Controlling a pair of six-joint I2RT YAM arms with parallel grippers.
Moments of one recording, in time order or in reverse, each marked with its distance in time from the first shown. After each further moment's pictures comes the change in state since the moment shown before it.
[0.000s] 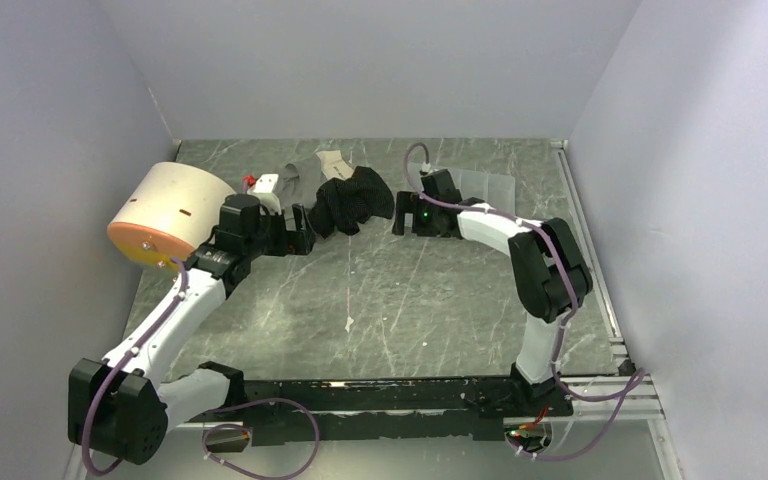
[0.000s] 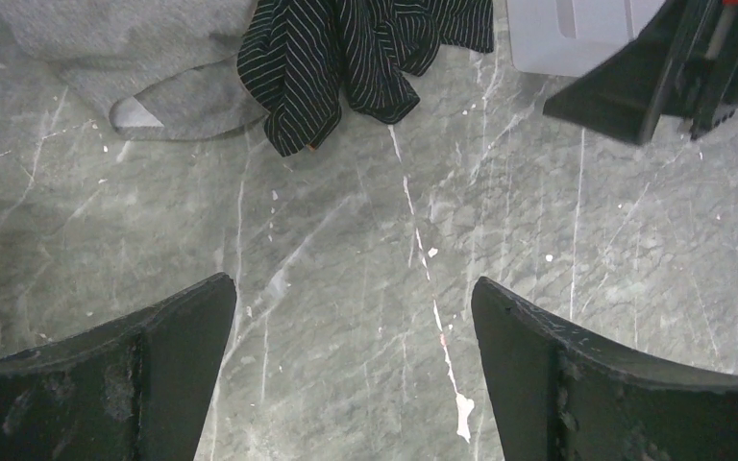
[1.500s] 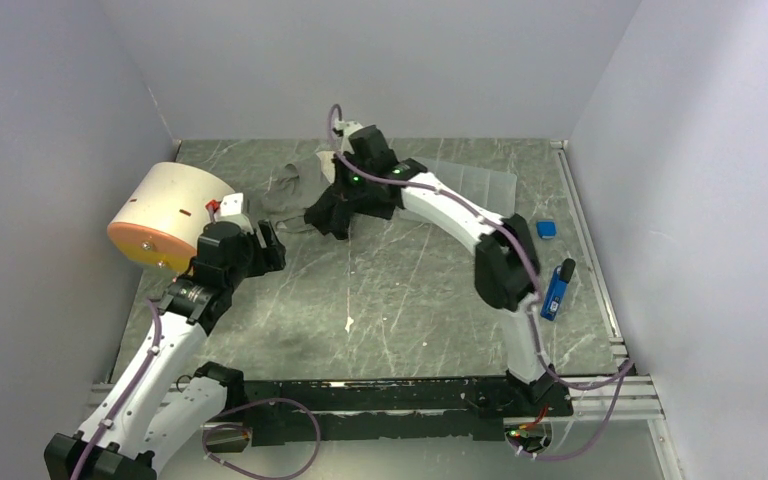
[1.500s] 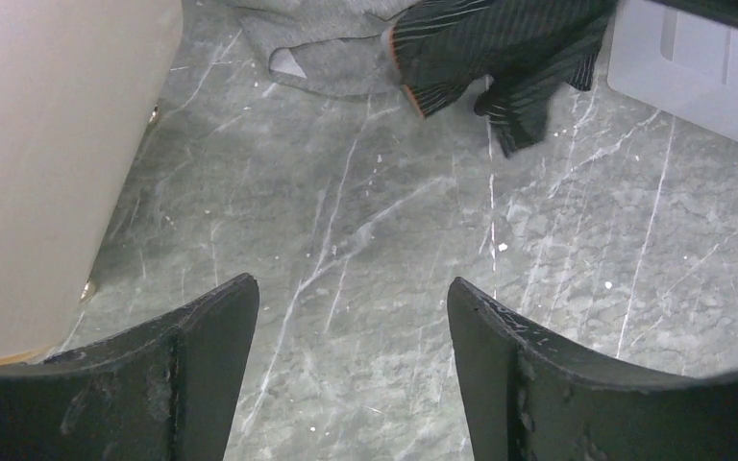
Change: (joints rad) left arm 0.000 -0.292 -0.091 -0.183 -0.261 -0.100; right arm 0.240 0.331 0.777 -0.196 -0.065 -0.161
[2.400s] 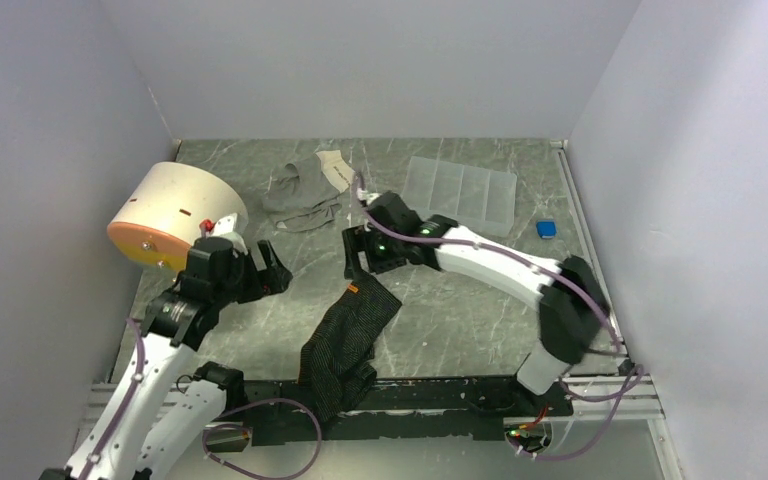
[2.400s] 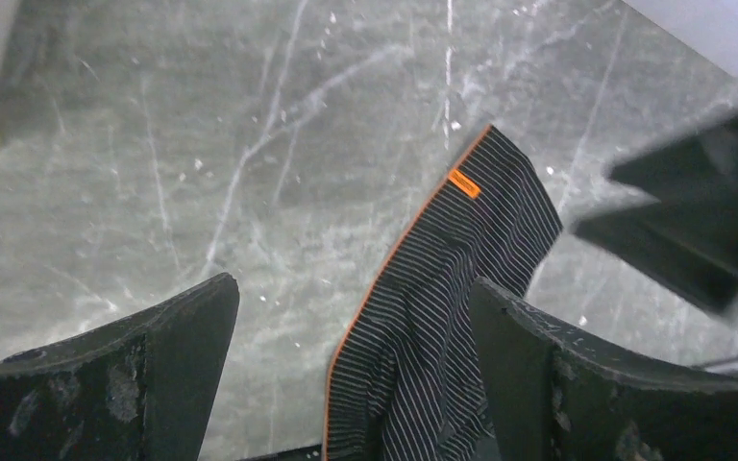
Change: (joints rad) left arm 0.000 -0.093 0.059 -0.298 0.136 -0.128; right arm 0.153 -0.621 -0.743 -0.097 -0.018 0.230
